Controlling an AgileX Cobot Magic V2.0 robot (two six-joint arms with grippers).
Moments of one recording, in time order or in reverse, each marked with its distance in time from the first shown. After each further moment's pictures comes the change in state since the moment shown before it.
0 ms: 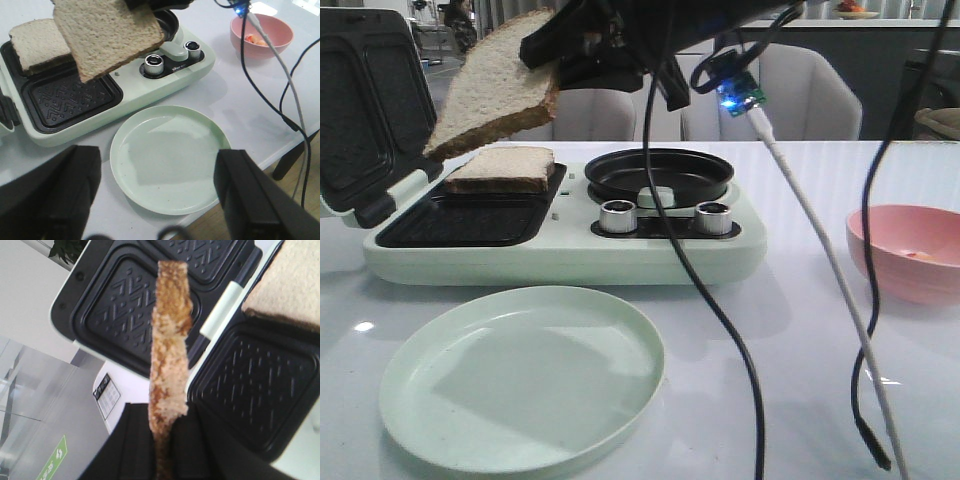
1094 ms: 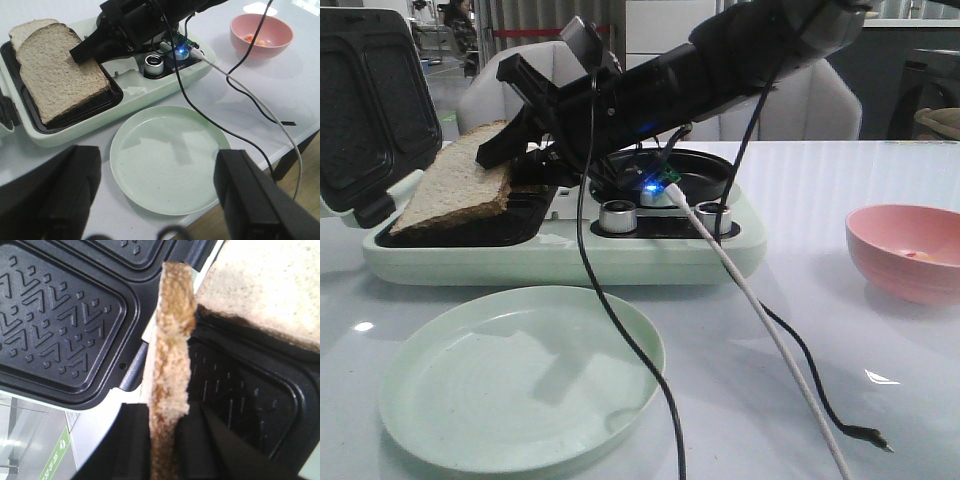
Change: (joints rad) left arm 0.000 0.000 0.000 0.000 0.000 0.000; right arm 0.053 0.367 -0.335 -0.047 -0.011 0.093
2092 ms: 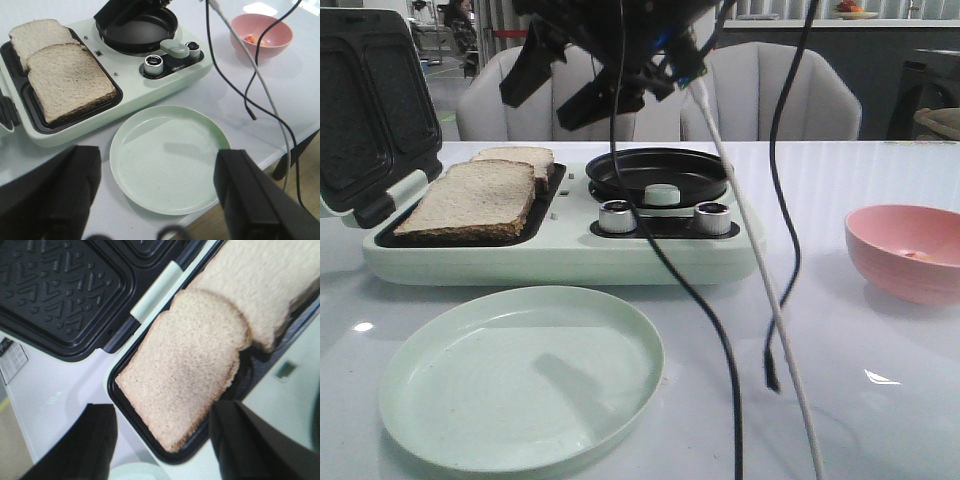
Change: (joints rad) left arm 0.000 0.000 0.000 0.004 0.000 0.000; right arm 0.002 -0.267 0.000 -0.639 0.003 0.309
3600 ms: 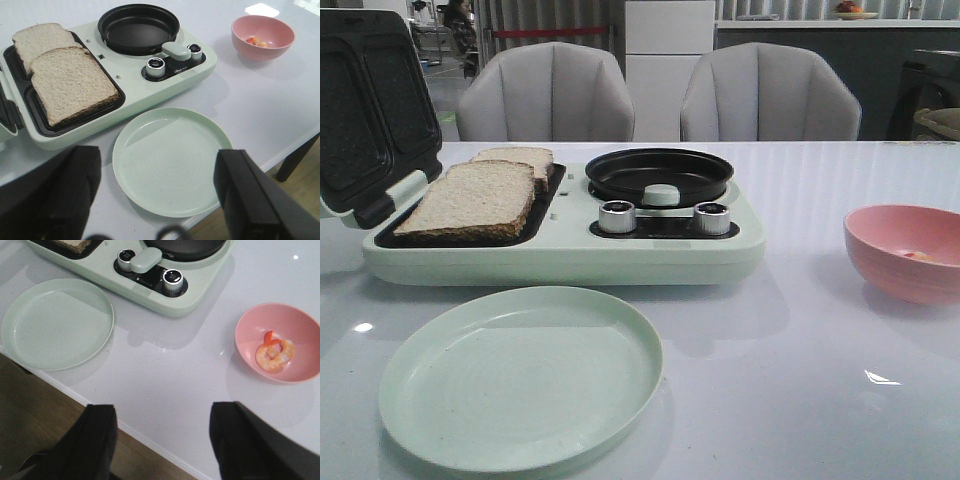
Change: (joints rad) left arm 0.000 0.000 0.000 0.009 -0.009 0.000; right arm 0.000 -1.380 0.990 -0.782 0.138 0.508
